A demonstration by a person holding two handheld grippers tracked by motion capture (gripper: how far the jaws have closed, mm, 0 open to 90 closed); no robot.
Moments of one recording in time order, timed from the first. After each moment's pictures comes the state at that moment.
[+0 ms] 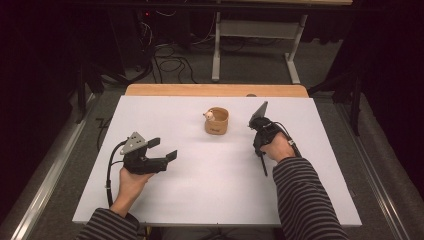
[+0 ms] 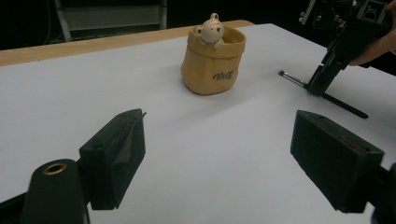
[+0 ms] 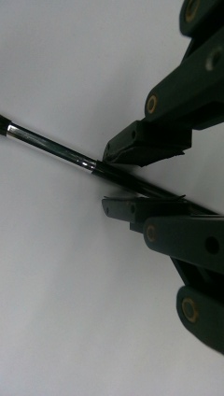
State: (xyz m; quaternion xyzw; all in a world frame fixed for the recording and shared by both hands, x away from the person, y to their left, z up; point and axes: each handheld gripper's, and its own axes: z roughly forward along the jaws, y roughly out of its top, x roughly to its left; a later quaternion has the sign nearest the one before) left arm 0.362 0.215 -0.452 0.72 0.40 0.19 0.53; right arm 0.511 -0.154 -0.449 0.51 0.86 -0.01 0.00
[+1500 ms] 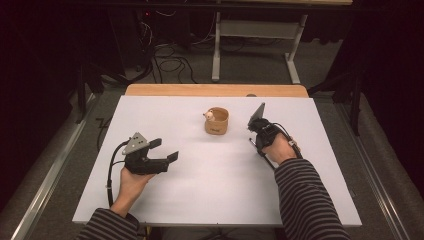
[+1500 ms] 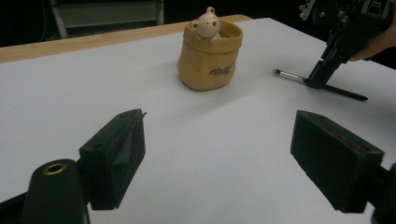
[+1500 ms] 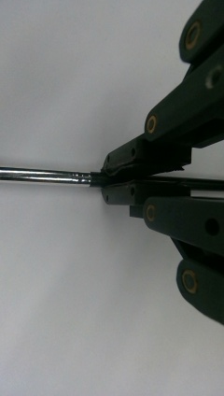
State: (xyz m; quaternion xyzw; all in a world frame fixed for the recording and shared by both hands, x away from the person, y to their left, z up) left arm 0.363 0.213 -0.453 0.73 0.40 0.18 0.52; right arm 0.506 -0.154 -0.447 0.48 0.88 -0.02 0.02
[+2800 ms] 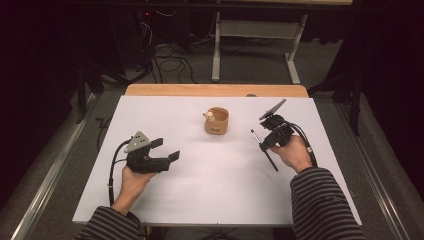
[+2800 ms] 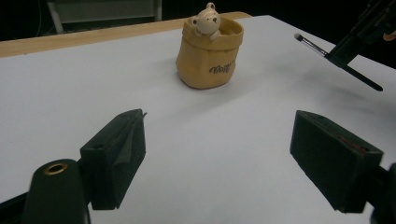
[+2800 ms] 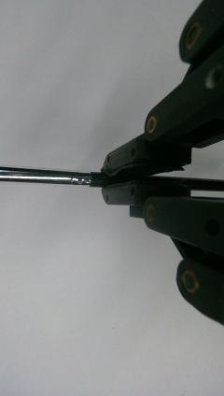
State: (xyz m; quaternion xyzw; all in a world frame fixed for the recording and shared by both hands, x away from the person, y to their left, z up) left arm 0.368 0.211 -0.455 0.73 0.40 0.18 0.52; right arm 0.478 -0.185 -0.409 0.46 0.88 0.13 0.02
